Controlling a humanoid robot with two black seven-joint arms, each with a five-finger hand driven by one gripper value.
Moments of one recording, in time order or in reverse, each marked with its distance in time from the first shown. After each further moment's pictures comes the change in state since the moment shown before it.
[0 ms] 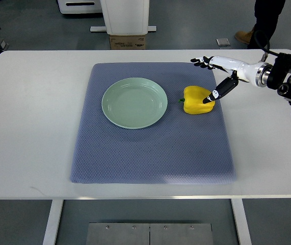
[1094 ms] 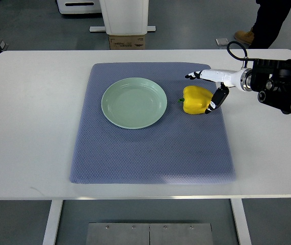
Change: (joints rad) left arm 0.000 0.000 0.000 0.000 0.000 0.000 0.000; right arm 0.059 0.181 -0.285 -0.166 -0.022 -0.014 0.010
